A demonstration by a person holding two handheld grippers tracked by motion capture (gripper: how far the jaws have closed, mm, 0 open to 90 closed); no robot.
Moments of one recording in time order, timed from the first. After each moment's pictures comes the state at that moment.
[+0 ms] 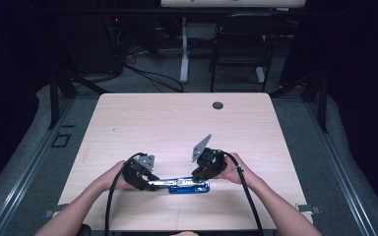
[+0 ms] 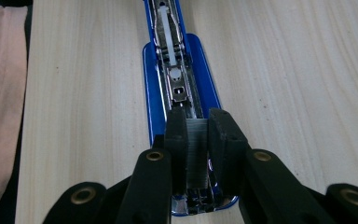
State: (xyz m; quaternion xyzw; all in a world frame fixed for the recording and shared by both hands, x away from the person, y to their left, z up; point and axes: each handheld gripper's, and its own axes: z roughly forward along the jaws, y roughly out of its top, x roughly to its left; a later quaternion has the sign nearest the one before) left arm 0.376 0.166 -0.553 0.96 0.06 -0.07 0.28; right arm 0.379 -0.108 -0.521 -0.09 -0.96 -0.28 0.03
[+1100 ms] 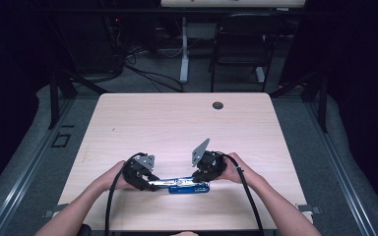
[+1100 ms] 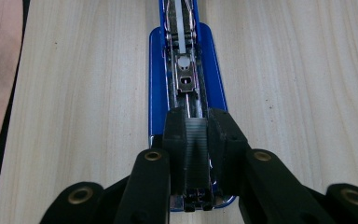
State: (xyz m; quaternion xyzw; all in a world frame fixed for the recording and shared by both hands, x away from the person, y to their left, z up) left arm 0.376 0.165 -0.553 0.96 0.06 -0.08 0.28; right arm 0.377 -0.108 -0.526 -0.03 -0.96 -0.26 0.01
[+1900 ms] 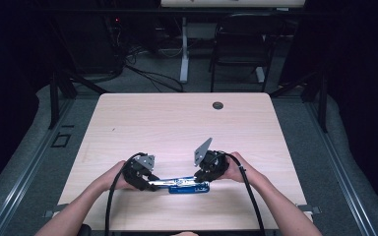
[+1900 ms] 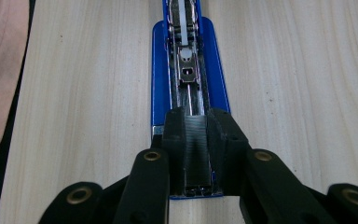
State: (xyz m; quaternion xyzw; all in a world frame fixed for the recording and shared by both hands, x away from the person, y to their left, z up) left arm 0.376 0.165 -0.553 0.96 0.06 -0.08 0.28; right arm 0.378 -0.114 -0.524 -0.03 -0.96 -0.26 0.02
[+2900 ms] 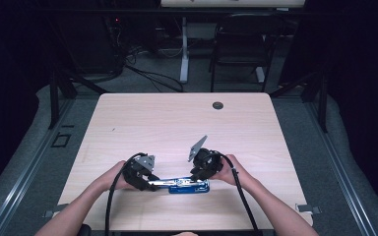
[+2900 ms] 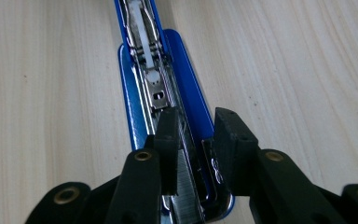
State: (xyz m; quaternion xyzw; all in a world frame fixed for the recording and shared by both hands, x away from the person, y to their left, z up) left arm 0.375 0.165 -0.552 0.96 0.06 -0.07 0.27; right arm 0.382 -0.098 -0.531 -0.12 -0.96 -0.26 0.01
